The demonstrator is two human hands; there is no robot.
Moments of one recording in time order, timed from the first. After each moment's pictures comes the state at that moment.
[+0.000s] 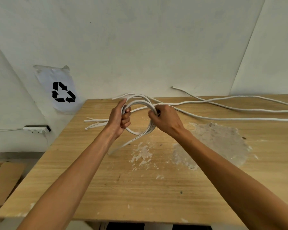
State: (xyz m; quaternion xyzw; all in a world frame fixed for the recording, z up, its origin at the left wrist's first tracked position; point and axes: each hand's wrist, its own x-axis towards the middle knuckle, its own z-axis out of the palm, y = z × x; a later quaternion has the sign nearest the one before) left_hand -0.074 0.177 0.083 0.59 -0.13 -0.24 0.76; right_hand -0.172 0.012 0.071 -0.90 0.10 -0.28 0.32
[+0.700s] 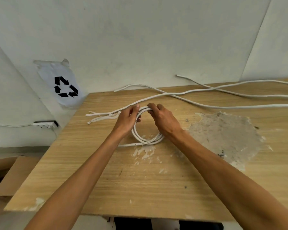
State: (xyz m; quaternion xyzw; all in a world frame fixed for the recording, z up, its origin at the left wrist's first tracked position) left_hand -0.079 0.165 0.039 0.83 -0.25 -0.06 0.50; right_hand -0.146 0.011 0.006 -0.94 0.02 -0.30 0.19
